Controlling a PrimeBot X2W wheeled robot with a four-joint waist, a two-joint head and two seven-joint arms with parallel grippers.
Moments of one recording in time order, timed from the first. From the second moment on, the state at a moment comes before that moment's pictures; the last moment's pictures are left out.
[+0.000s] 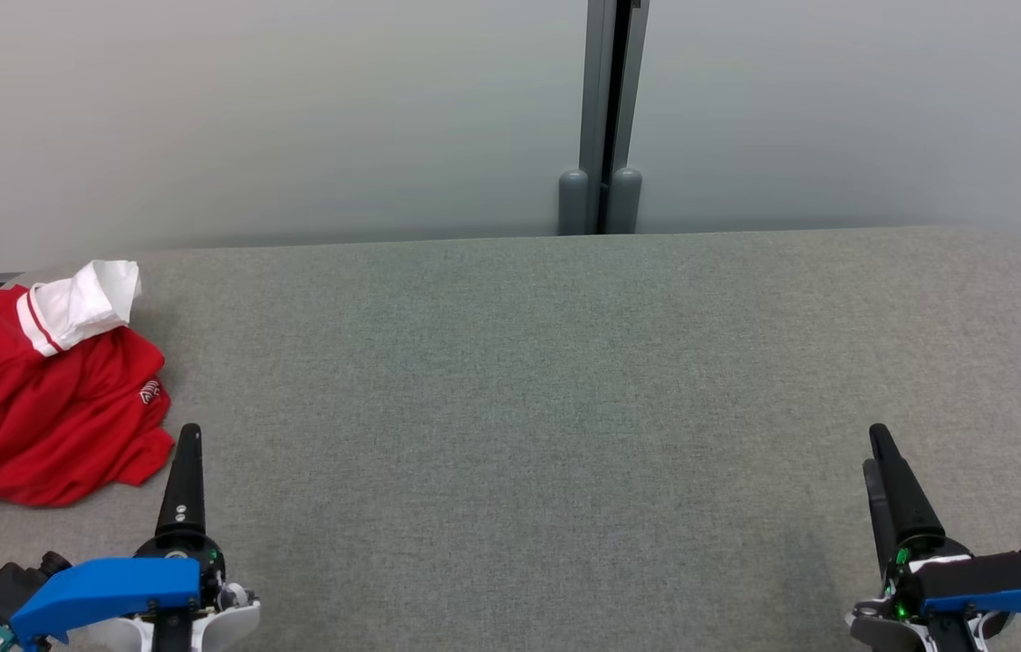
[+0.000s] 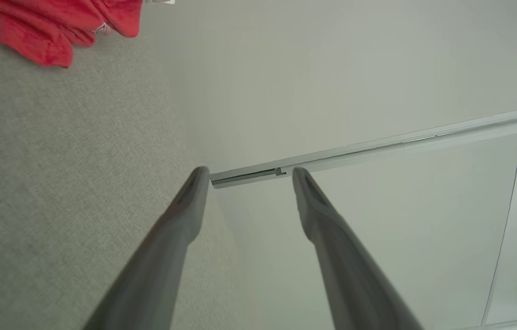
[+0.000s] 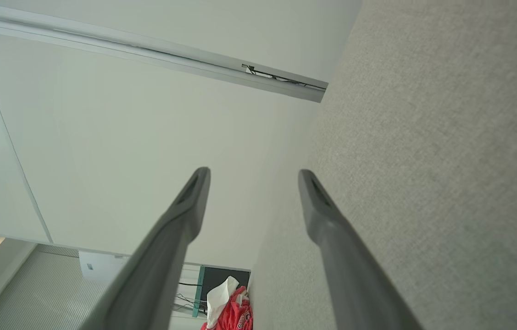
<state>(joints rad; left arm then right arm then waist) -0.06 0.04 0.07 0.24 -1.38 -0.13 0.02 -0.06 -0.04 -0.06 0.23 1.39 0.13 0.02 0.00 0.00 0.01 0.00</state>
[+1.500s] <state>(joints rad) -0.09 0.05 -0.04 0.22 -0.57 0.00 -0.13 -0.04 -0.04 0.00 0.15 0.69 0.13 -0.13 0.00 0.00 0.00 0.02</state>
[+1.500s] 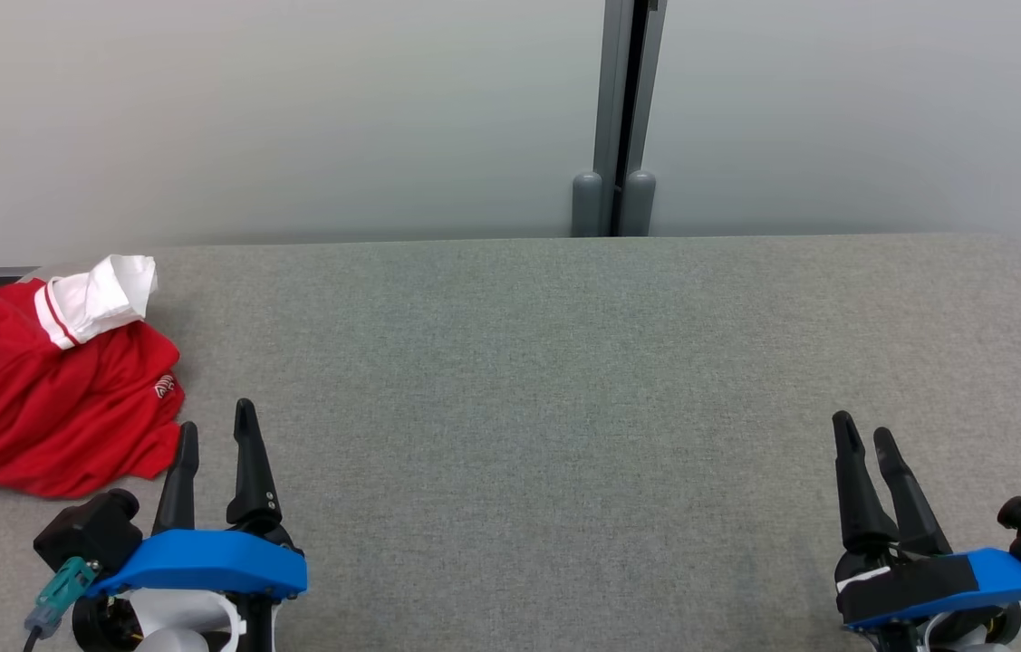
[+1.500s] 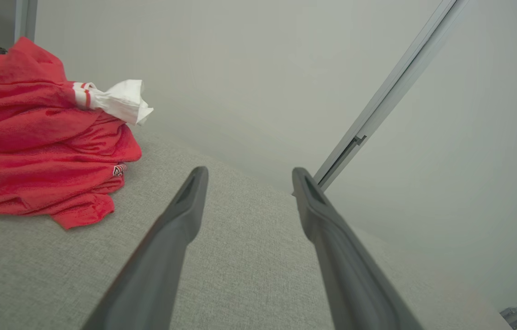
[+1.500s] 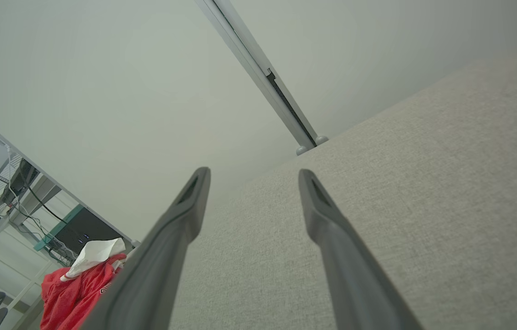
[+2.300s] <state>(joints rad) -0.11 0.06 -0.08 0.27 -0.33 0.03 -0.19 -0.04 -0.04 0.01 0.16 0.42 0.13 -0.19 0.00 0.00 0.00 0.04</state>
